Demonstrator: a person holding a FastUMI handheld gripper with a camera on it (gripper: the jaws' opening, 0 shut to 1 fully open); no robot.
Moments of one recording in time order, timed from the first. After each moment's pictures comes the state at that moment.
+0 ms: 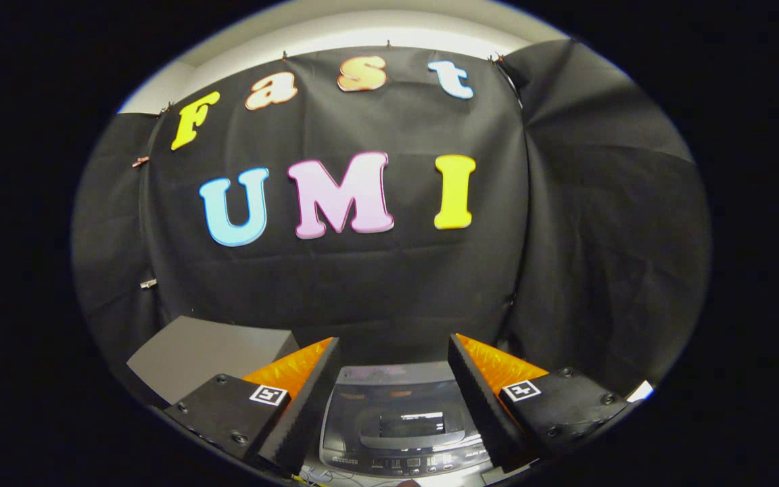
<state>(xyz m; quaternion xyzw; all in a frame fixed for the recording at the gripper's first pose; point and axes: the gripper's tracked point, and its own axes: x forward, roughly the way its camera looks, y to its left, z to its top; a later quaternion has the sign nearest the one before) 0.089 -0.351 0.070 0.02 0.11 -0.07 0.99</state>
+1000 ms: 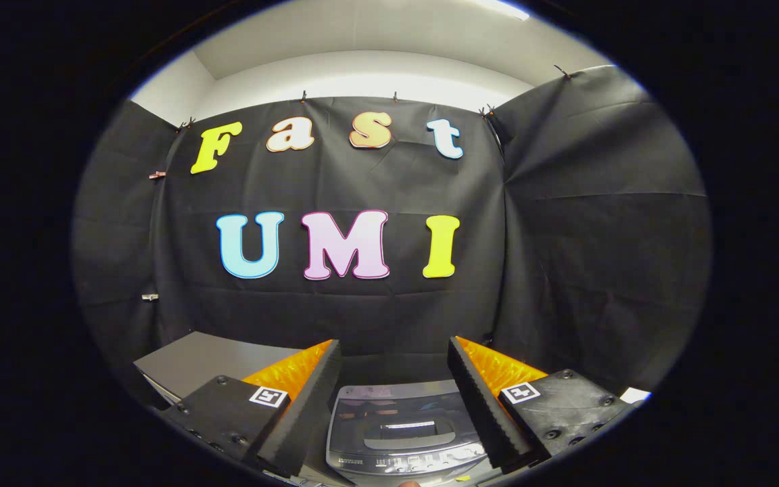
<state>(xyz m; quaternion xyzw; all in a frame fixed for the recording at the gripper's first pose) -0.015 -0.312 0.107 -0.01 0.01 -0.10 1.00</state>
